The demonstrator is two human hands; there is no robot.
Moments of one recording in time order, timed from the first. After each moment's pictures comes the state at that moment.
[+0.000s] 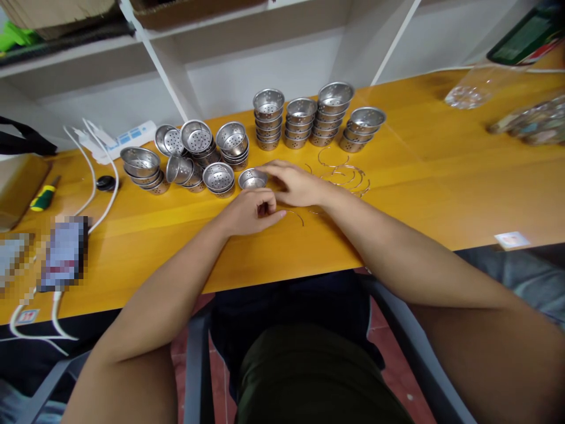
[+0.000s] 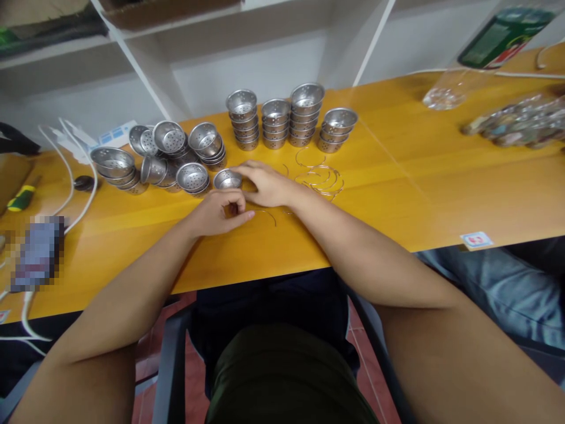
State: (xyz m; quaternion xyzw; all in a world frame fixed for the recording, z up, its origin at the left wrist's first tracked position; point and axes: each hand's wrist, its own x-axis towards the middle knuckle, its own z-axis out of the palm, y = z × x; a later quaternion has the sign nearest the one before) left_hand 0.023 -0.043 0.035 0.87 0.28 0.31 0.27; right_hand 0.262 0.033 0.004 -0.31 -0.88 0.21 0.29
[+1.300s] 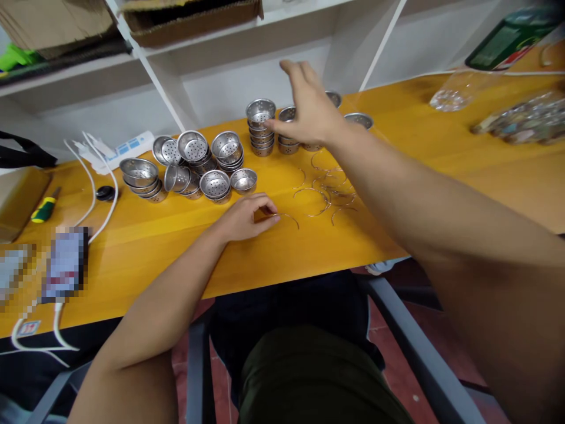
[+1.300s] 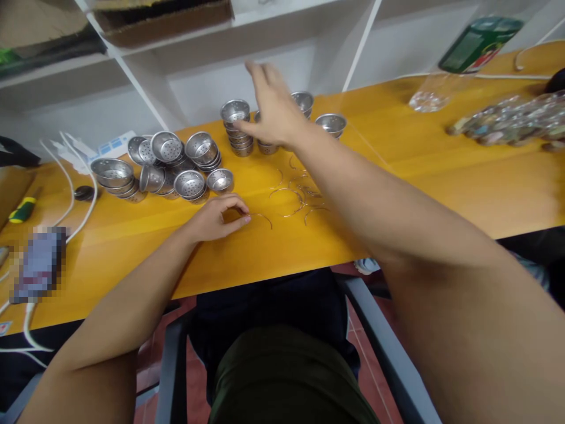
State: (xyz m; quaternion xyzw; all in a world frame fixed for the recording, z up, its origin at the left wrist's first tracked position) left_hand 0.018 -0.040 0.027 0.87 0.29 0.28 0.30; right_hand 0.286 0.100 0.124 -0.48 -0.81 0.04 0.33
